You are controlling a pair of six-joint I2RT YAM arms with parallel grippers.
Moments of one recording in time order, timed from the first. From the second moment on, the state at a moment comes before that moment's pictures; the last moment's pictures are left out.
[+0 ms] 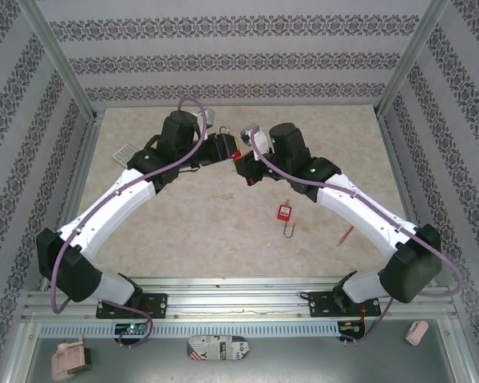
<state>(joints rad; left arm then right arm) -0.53 1.45 1.41 -0.45 0.29 -0.75 0.63 1.42 1.26 -0.38 -0.34 0.14</state>
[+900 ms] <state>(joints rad) -0.47 1.62 1.60 -0.62 0.37 -0.76 0.89 1.53 1.37 -0.44 0.43 0.08</state>
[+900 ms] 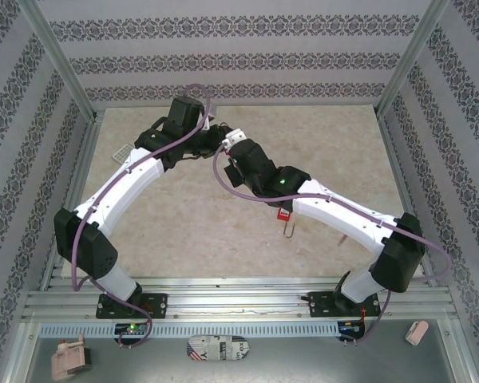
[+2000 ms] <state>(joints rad) -0.46 1.74 1.66 -0.74 0.56 -0.83 1.13 1.67 1.30 -0.27 0.66 -0.41</state>
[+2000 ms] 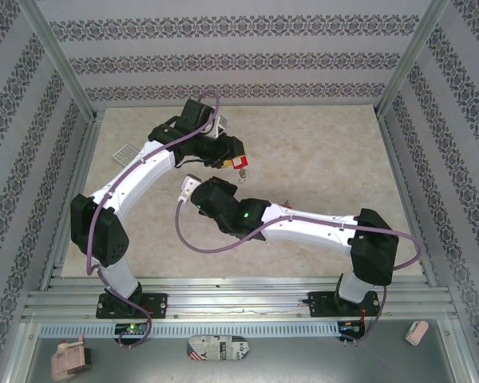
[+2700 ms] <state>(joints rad) -0.46 1.65 1.51 -0.62 0.56 -0.85 0.96 1.42 1.17 -0.30 0.40 -0.21</state>
